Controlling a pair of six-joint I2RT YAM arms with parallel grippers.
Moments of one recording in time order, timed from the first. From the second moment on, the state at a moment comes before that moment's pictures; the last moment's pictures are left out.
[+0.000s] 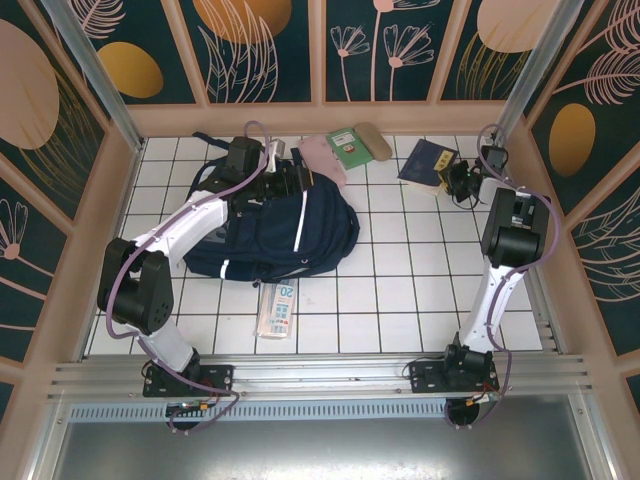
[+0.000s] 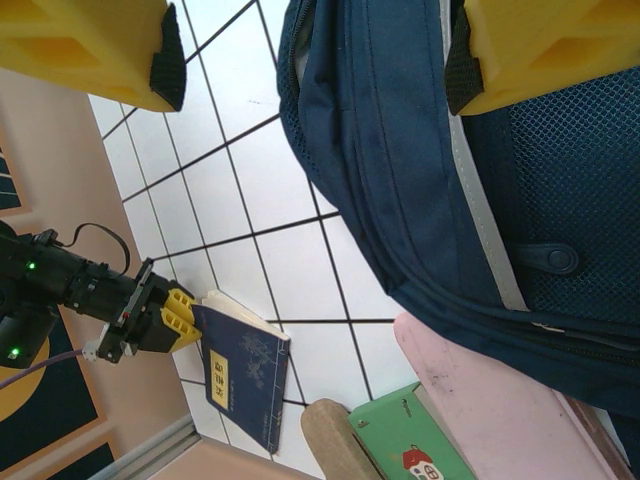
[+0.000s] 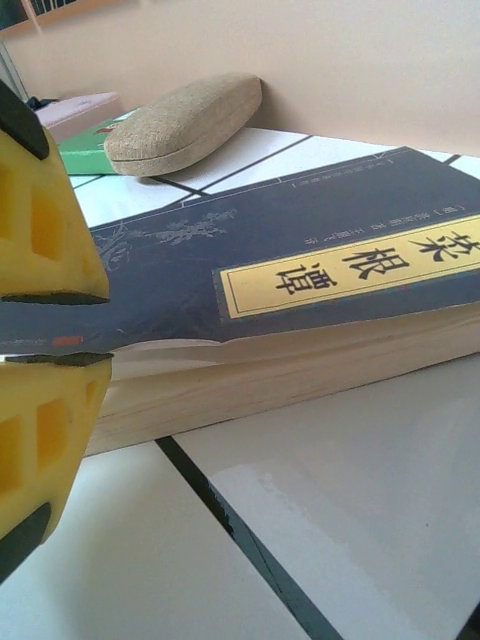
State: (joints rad) left arm -0.40 1.70 1.31 -0.22 0.46 -0.59; right arm -0.21 2.19 1.49 -0.10 -0.51 0.90
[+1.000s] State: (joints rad) left arm -0.56 1.92 1.59 -0.27 0.47 -0.61; right arm -0.07 1.49 0.75 -0.03 -0.50 0.95
